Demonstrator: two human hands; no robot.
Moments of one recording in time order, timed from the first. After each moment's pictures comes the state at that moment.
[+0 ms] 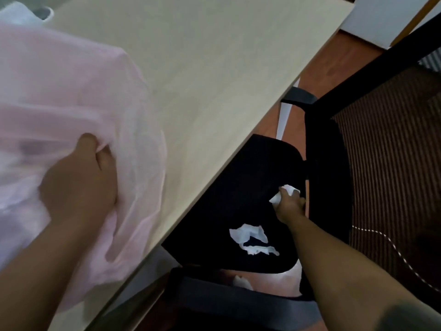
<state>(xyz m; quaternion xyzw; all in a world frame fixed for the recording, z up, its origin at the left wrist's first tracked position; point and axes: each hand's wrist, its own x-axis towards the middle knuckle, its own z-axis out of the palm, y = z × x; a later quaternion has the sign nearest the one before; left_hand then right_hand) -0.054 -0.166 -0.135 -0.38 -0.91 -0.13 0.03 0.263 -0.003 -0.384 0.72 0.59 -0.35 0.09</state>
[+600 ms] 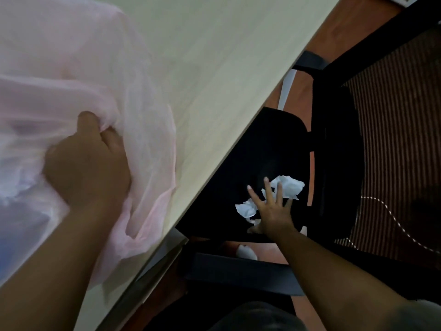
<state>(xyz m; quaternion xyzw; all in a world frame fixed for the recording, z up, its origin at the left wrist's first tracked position) -0.052 -0.158 -0.148 -0.36 -0.92 -0.12 0.10 0.254 -0.112 -0.394 0.45 0.84 -0.16 0.25</state>
